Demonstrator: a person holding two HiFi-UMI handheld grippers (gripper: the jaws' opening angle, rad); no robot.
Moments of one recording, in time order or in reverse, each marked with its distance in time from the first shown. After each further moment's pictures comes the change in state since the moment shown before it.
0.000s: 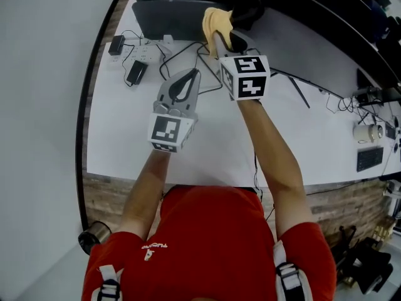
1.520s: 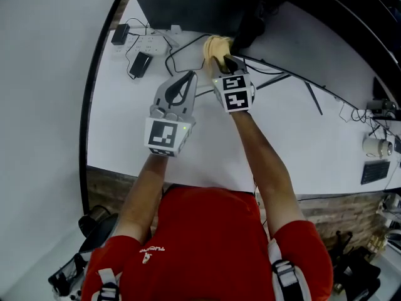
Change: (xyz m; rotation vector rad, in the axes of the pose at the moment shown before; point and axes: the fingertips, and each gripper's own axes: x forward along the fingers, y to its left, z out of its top) left arm -0.002 0.025 -0.045 -0.012 0.107 0.083; right arm 0.052 0.033 -0.164 -0.001 0.230 0.098
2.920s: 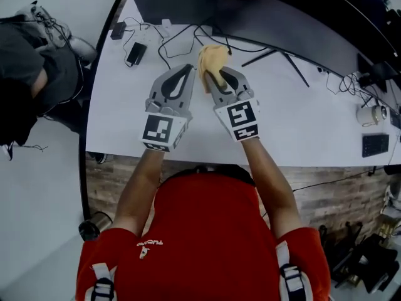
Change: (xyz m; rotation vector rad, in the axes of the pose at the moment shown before) left arm -0.080 -0.080 0.060 0.065 -0.109 -0.083; right arm -0.198 0.080 0.029 -0.154 -0.275 0.068
